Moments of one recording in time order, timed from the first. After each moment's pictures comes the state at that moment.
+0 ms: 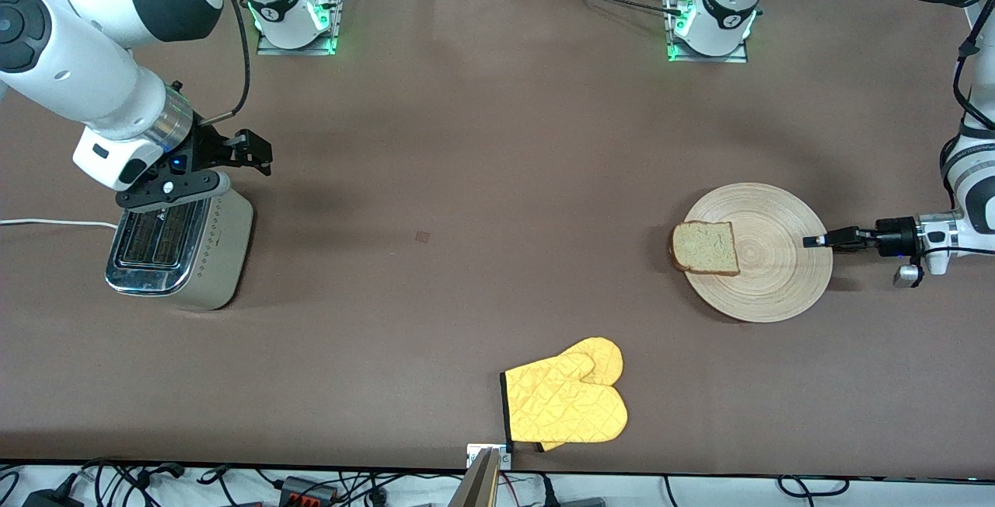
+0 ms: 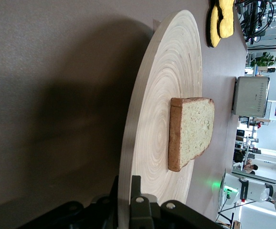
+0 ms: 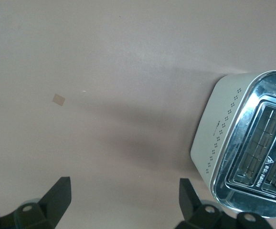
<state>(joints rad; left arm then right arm) 0.68 0.88 -0.15 -1.50 -0.66 1.66 0.85 0.26 0.10 -0.03 -1.73 0.03 1.79 -0.01</state>
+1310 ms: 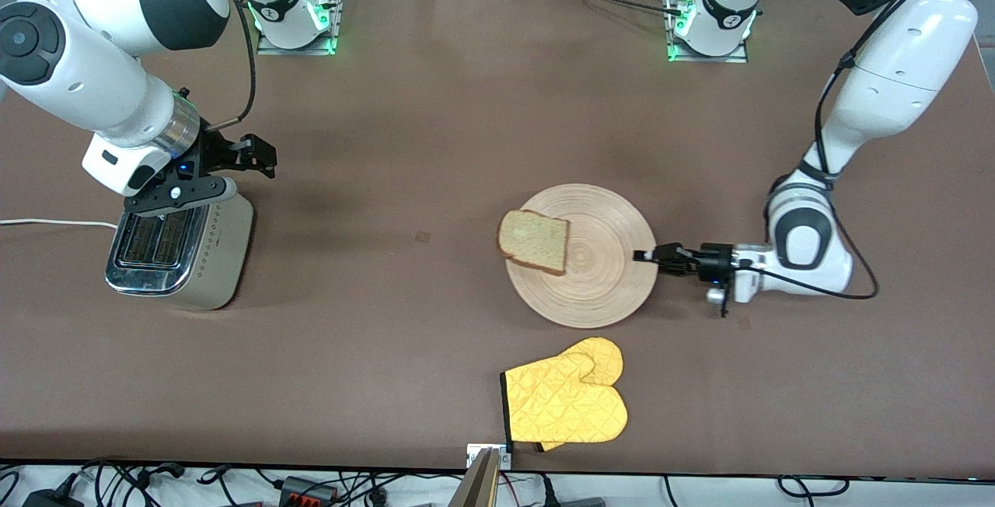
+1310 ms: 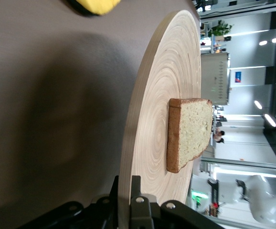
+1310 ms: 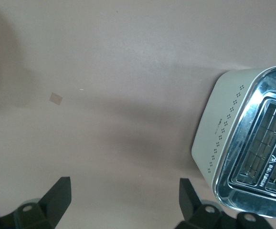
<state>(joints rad) 0.31 0.89 -0.43 -1.68 -0.95 2.02 0.84 0.26 0.12 -0.04 -1.73 0.03 1.79 0.00</state>
